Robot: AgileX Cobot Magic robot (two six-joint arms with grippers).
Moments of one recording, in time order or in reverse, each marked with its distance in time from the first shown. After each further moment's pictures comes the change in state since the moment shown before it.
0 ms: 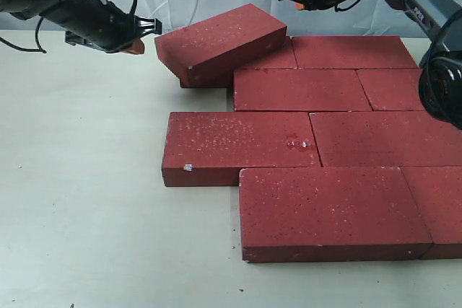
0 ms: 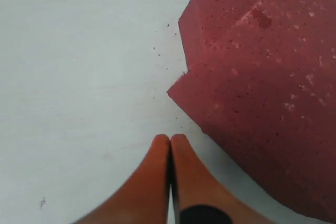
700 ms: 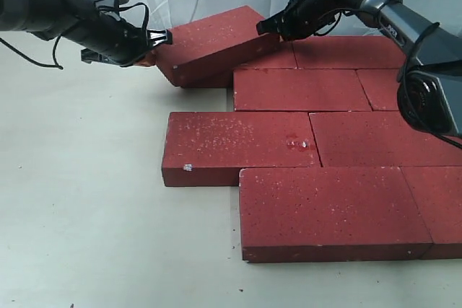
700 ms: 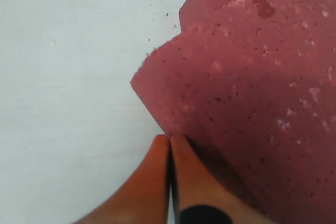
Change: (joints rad) left arm -0.022 0.084 -0.007 -0.113 -0.071 0.002; right arm 0.057 0.060 -0.005 0.046 0.127 -0.098
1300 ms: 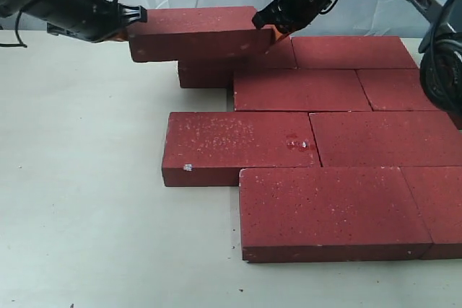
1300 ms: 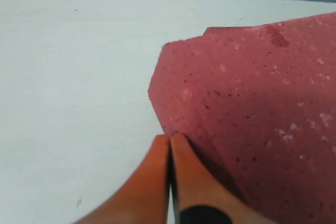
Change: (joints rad) left arm 0.057 -0.167 0.093 0.041 -0.006 0.075; right arm 0.056 -0.222 0.140 0.025 0.334 -0.143
